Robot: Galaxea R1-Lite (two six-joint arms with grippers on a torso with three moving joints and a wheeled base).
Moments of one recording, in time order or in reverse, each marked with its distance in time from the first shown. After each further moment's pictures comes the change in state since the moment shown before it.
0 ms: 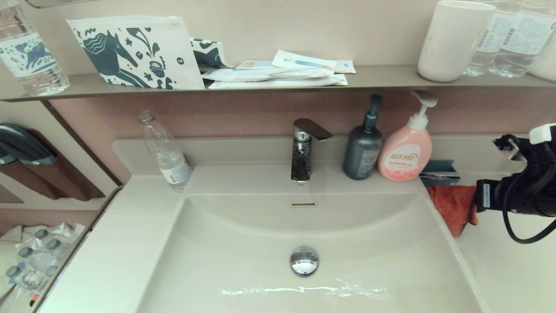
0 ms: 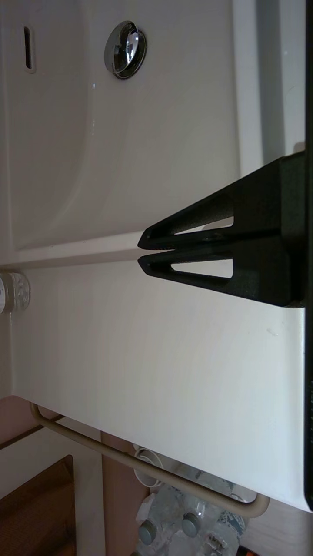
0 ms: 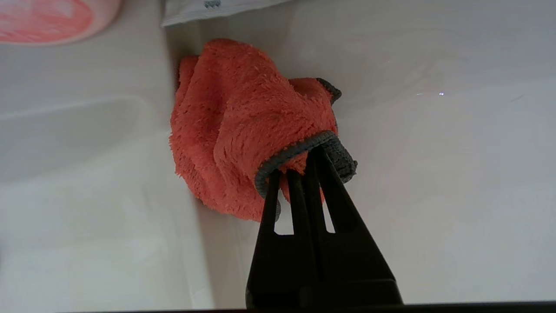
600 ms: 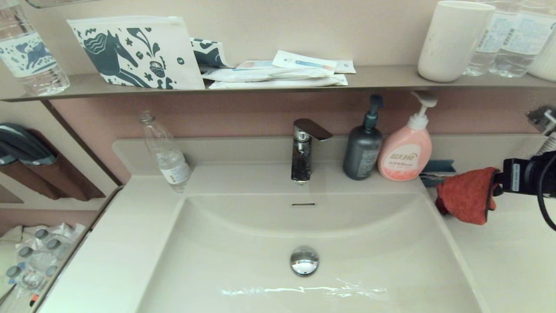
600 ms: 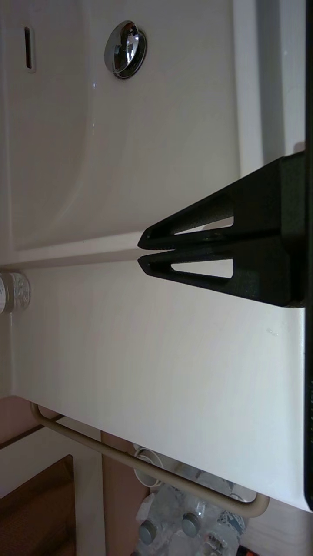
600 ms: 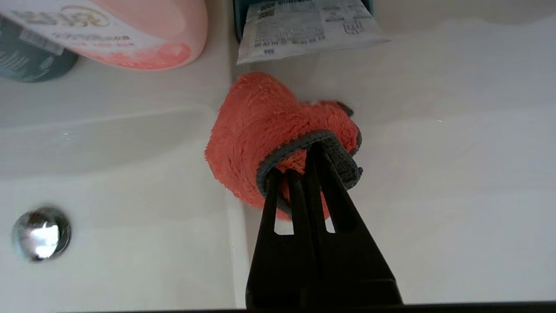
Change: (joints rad) left arm 0.000 0.000 0.000 0.000 0.000 0.000; right arm -0.020 -0.138 -0.086 0.126 0.087 -0.010
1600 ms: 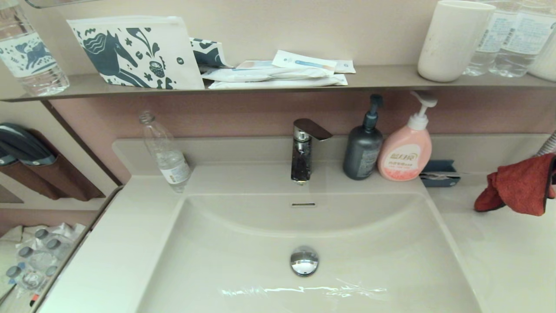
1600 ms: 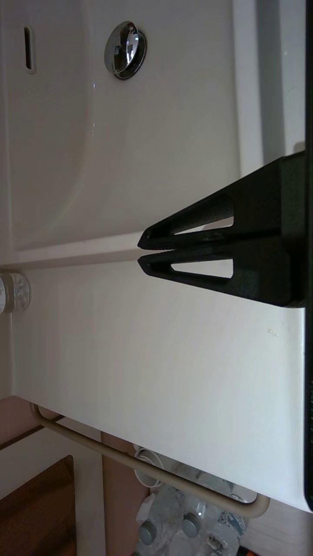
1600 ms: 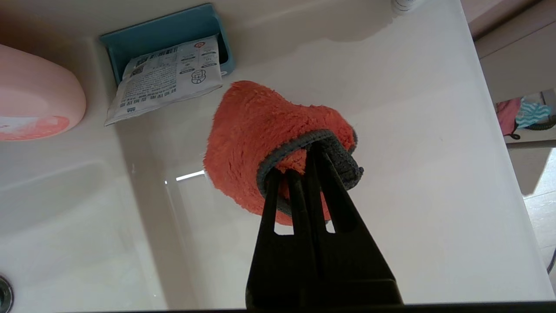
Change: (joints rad) left arm 0.000 -0.001 0.000 0.000 0.000 0.000; right arm -0.278 0.018 -0.209 0.200 0.041 -0.065
